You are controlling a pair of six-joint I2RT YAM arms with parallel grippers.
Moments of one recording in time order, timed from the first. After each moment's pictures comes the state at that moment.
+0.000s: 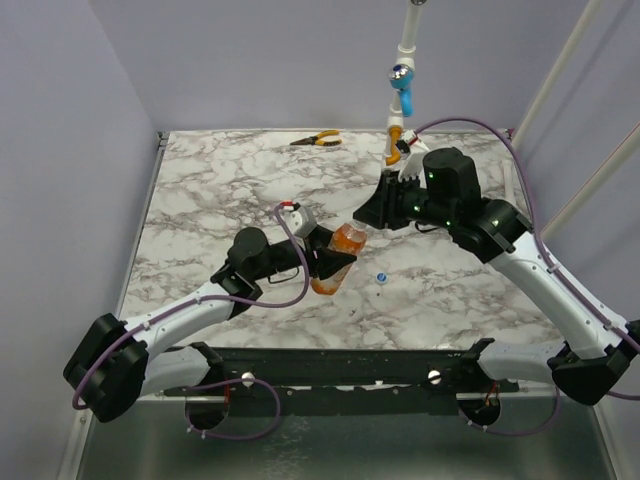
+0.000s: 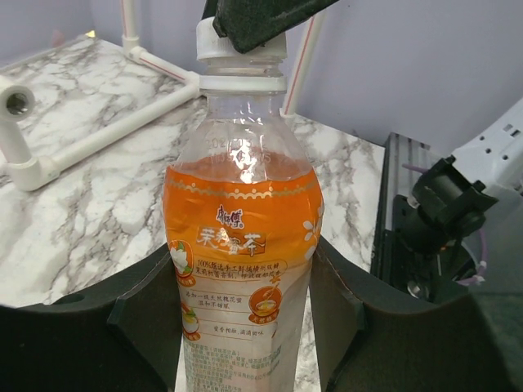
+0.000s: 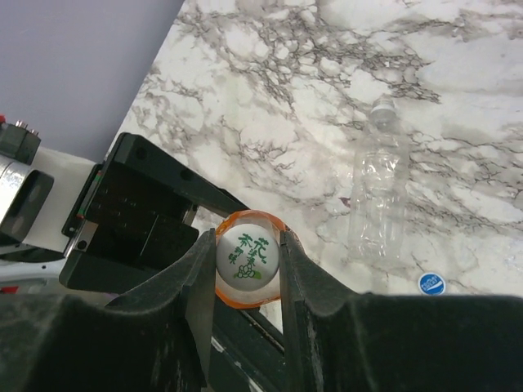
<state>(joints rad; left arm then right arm) -0.71 1.13 0.55 0.69 0.54 -0.26 0.69 1.22 1.40 -0.64 -0.19 0.46</state>
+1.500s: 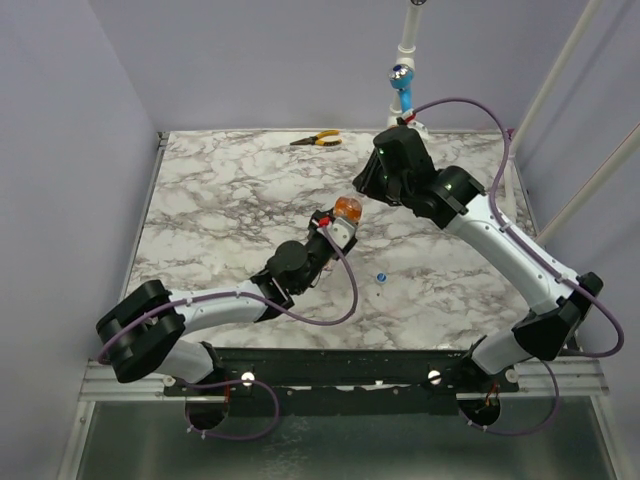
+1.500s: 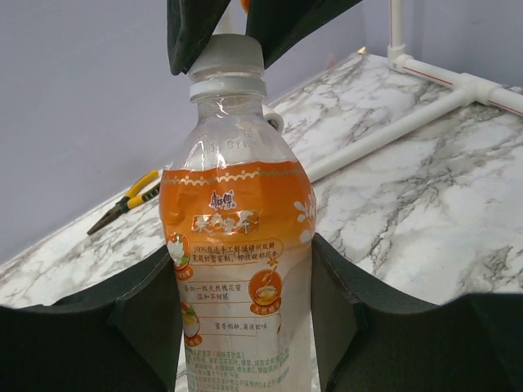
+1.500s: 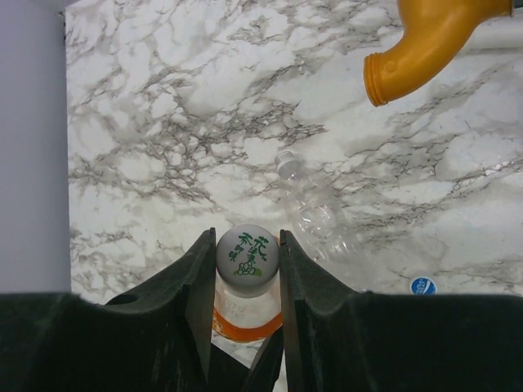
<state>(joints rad) -0.98 1.36 0.63 0.87 -0.31 0.30 0.75 1.51 1.67 -0.79 0.34 0.80</state>
